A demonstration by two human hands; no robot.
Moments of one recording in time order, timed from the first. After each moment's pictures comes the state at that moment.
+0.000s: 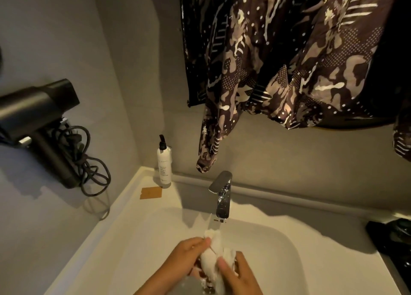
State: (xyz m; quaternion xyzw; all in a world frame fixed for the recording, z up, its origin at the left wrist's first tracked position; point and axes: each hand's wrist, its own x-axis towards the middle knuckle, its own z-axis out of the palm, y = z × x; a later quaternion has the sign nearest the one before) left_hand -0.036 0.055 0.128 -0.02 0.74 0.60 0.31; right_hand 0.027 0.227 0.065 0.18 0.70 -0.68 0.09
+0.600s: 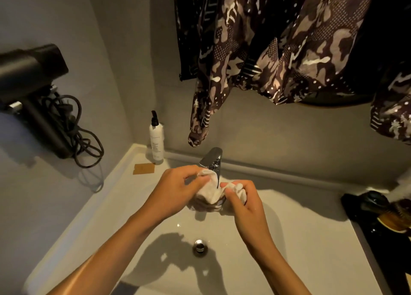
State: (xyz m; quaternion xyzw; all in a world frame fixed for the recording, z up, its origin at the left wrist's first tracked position) left_hand -0.027 0.053 0.230 0.23 0.84 0.50 0.02; right_hand 0.053 0.217 0.196 0.11 0.74 -0.65 -0.16
